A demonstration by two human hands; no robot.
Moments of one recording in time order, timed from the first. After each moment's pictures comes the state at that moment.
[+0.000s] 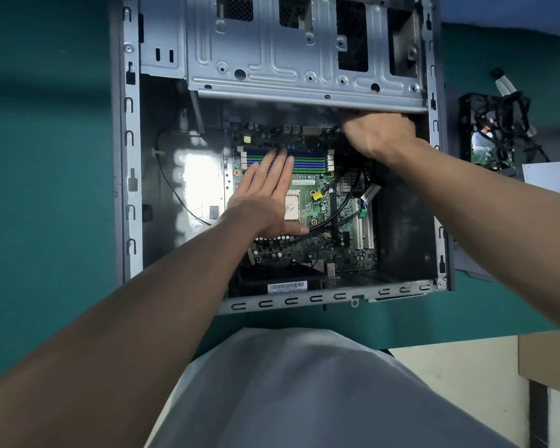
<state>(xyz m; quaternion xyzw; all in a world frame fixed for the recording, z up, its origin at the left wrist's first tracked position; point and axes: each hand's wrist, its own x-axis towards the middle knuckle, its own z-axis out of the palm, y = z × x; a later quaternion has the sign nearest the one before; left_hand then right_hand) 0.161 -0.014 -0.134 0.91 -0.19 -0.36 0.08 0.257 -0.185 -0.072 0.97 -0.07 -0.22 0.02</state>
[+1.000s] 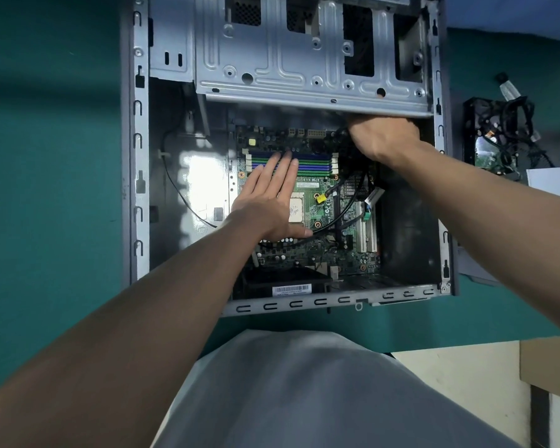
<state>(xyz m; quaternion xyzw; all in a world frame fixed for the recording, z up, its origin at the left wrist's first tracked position) 0.161 -0.014 -0.136 0.91 -0.19 -0.35 0.09 0.256 -0.182 -0.068 0.97 -0.08 -0.24 0.01</state>
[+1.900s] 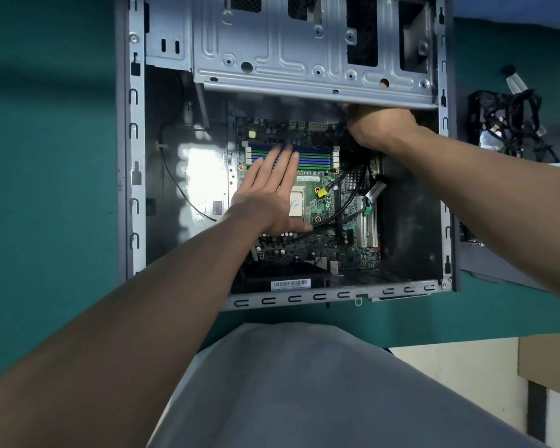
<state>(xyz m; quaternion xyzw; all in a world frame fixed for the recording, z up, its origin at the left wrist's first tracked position) 0.160 -0.015 -0.137 0.92 -0.18 -0.35 0.08 0.270 -0.185 -0.080 0.96 -0.03 -0.27 -0.01</state>
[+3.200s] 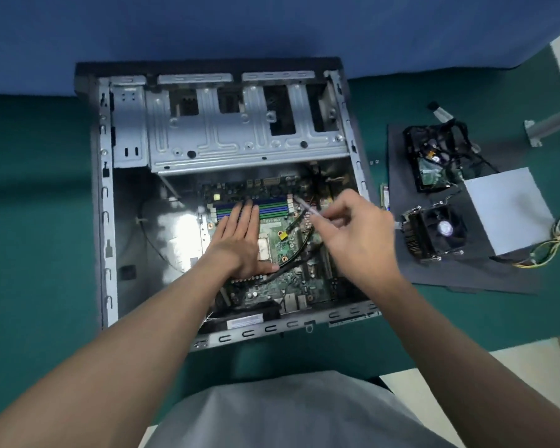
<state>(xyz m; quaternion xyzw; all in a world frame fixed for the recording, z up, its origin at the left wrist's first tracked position) 0.163 -0.023 -0.113 0.89 -0.16 -0.41 0.04 0.126 -0.194 0.000 0.93 -0.12 -0.01 -0.35</state>
